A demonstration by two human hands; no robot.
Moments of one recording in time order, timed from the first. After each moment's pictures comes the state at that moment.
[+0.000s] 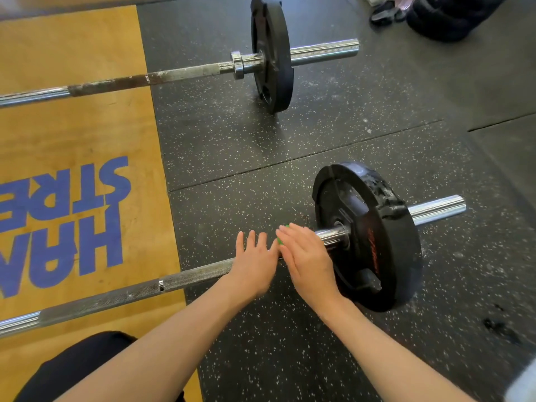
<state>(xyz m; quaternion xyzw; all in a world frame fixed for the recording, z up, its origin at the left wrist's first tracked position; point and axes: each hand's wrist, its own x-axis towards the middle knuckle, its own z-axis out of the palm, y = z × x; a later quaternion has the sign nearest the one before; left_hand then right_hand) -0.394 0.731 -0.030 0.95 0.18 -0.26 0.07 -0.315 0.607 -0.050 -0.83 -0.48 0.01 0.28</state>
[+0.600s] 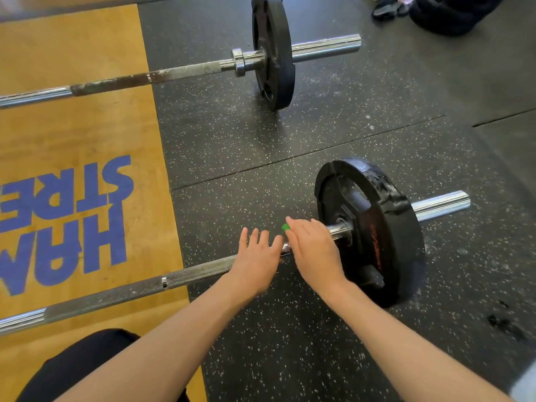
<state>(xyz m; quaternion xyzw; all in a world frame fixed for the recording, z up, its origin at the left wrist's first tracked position) -0.399 0.732 -0.034 0.96 0.16 -0.22 0.08 -0.301 0.617 -0.033 -0.88 -0.45 0.07 0.15</state>
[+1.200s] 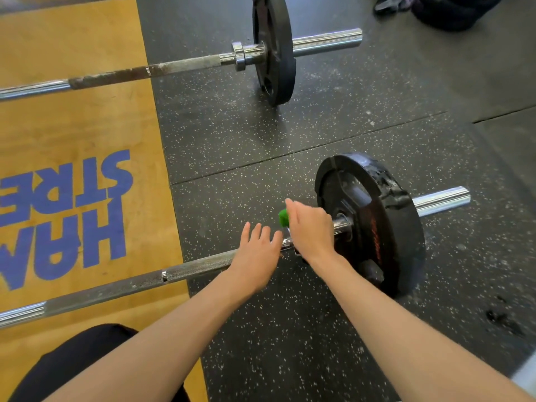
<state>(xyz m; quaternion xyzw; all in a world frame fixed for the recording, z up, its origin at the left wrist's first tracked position) -0.404 0.732 -0.036 0.97 0.14 -0.21 0.05 -0.289 0.655 -0.015 -0.90 -0.40 0.07 0.15</state>
